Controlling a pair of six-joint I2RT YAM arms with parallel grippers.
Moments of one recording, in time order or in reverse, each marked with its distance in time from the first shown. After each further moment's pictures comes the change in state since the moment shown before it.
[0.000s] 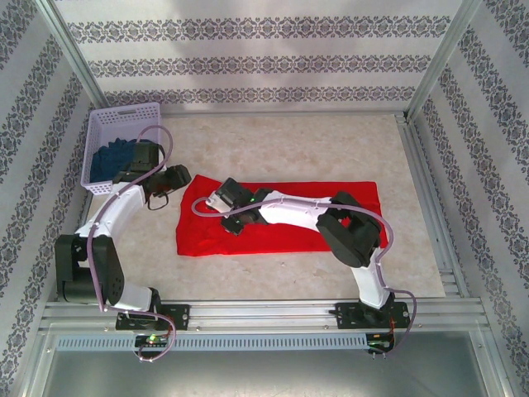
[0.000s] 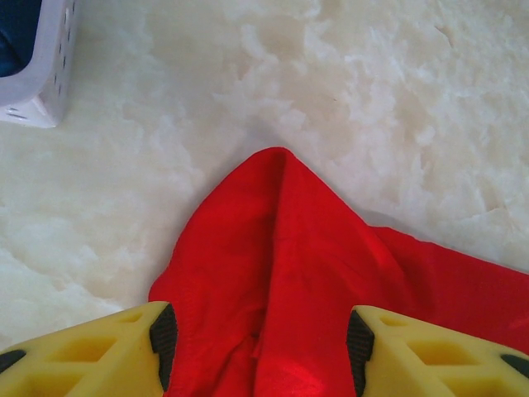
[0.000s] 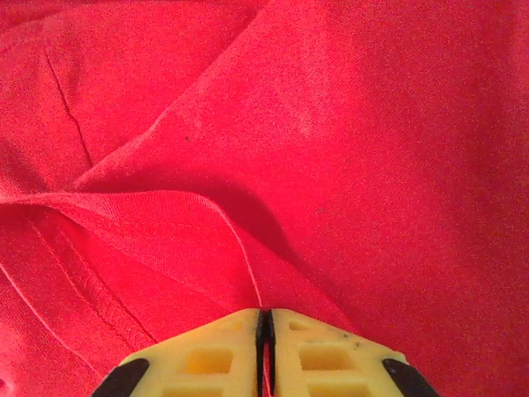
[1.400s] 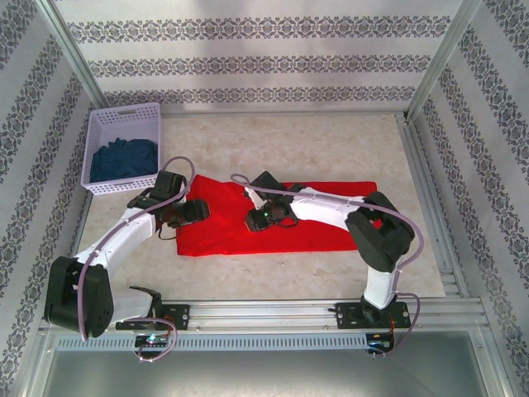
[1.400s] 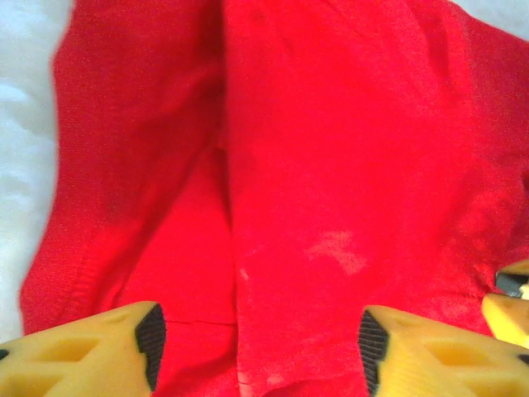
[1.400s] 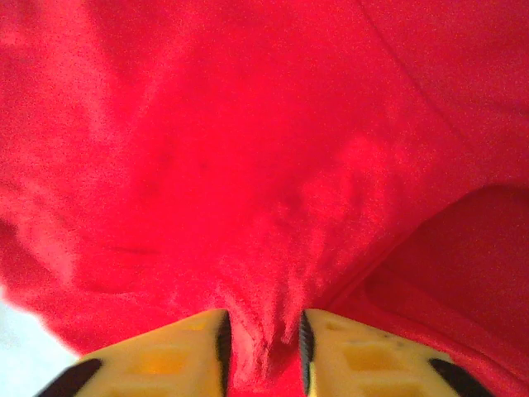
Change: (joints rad) left arm -0.210 -0.175 -0.229 -0.089 -0.024 -0.011; right arm -0.159 -0.177 -0.253 -0.008 -0.154 0.402
